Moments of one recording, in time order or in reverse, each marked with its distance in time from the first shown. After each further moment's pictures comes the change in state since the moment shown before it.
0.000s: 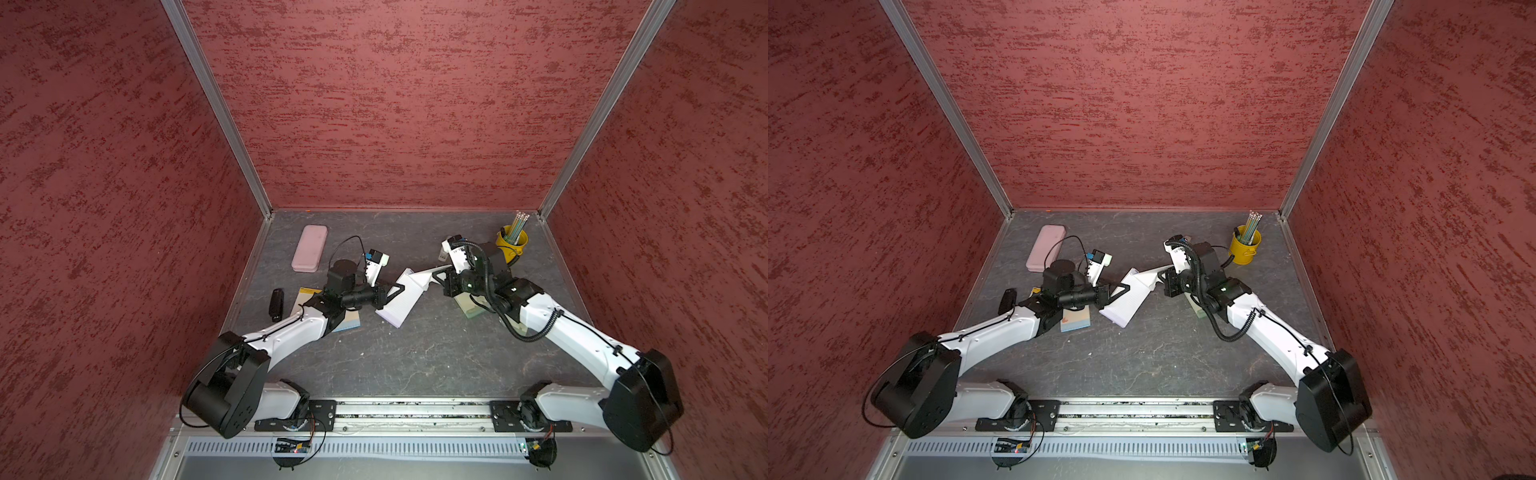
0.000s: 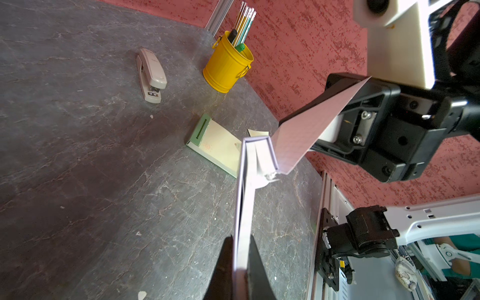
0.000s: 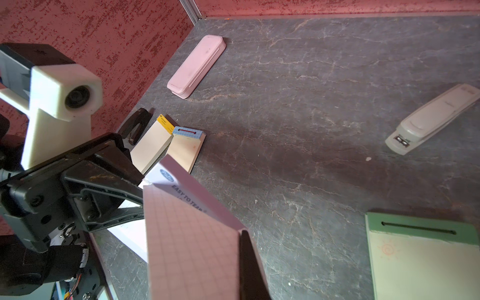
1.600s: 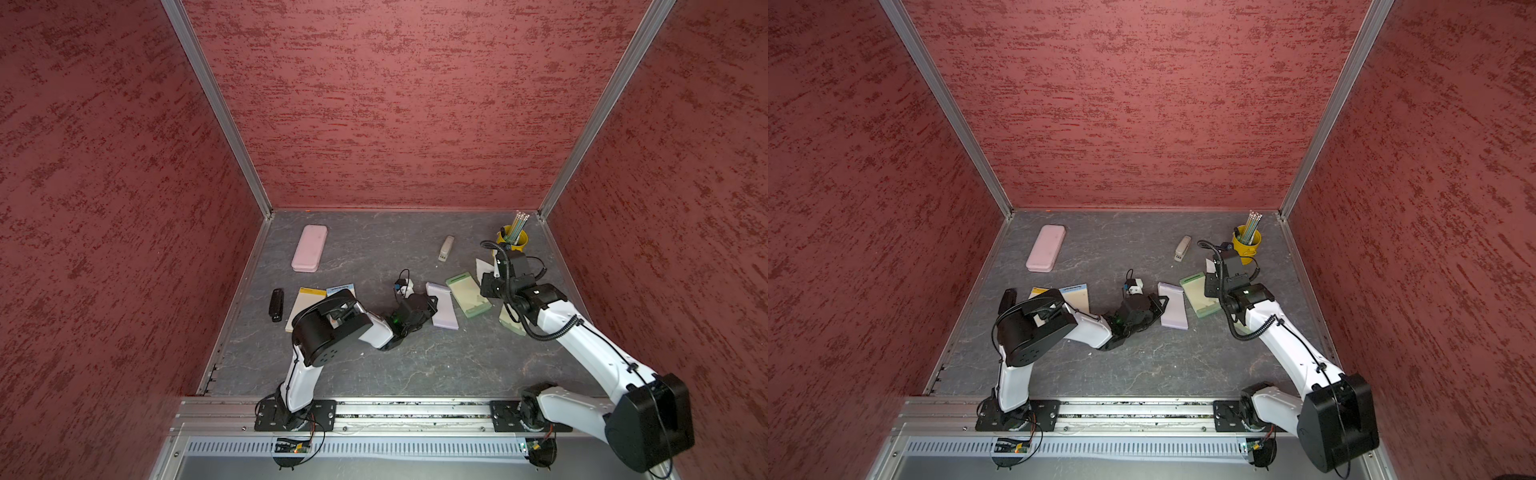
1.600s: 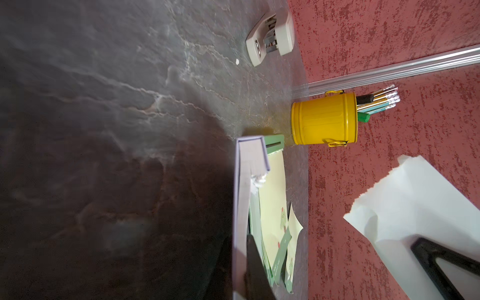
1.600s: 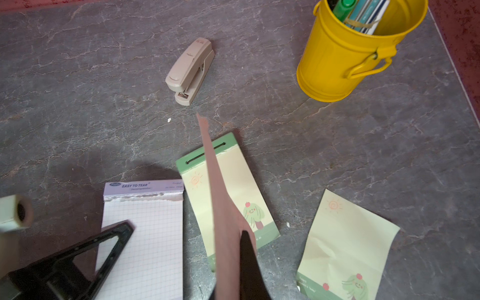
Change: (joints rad) left arm -0.475 0.692 0.237 0.417 -0.871 -0.927; right arm -0.174 -0.104 -0.075 -0.257 0.491 0.051
